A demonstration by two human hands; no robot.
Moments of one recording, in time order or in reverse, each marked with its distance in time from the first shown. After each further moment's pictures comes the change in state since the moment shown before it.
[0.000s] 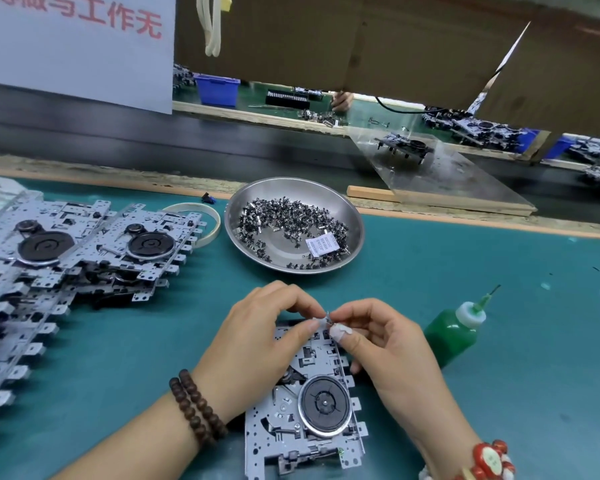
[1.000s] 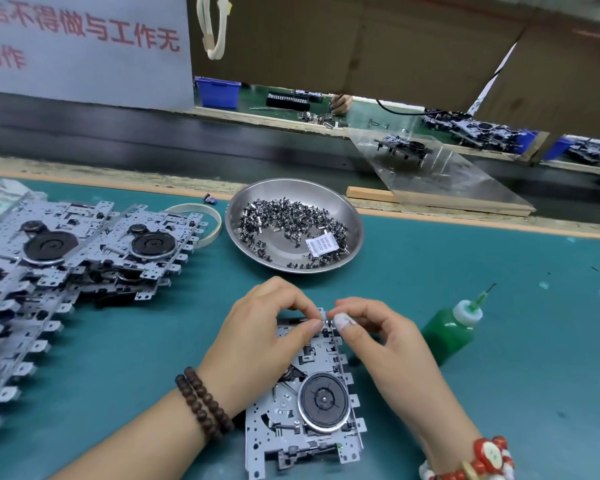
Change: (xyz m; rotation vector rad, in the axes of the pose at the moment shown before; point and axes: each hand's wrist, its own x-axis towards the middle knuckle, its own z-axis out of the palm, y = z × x) left_hand 0.000 0.003 0.002 -0.029 0.037 -0.021; right_hand 0.001 0.007 -0.005 -0.174 0.021 -0.071
